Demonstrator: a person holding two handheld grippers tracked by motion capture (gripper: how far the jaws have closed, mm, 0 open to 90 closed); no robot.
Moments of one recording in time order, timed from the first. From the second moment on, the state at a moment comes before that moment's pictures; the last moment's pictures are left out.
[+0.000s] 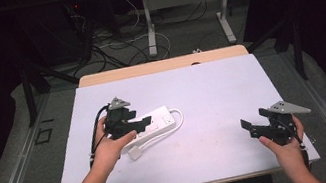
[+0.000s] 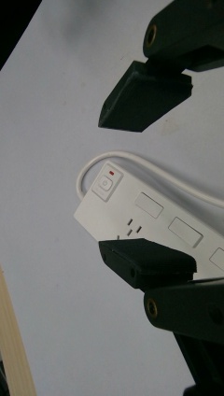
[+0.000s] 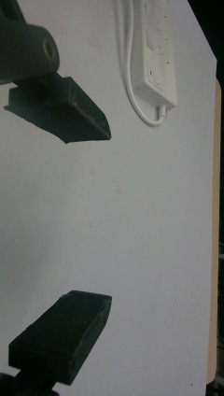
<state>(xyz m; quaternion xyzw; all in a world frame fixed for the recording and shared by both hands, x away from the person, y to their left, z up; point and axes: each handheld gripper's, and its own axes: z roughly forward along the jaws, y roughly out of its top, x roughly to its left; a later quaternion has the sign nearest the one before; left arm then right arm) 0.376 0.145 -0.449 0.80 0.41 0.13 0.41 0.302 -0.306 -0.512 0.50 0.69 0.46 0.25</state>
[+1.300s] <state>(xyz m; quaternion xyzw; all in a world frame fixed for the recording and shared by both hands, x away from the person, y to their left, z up) 0.335 0.241 -0.476 0.71 0.51 0.16 0.46 0.302 -0.305 -0.513 0.50 0.69 0.46 0.24</state>
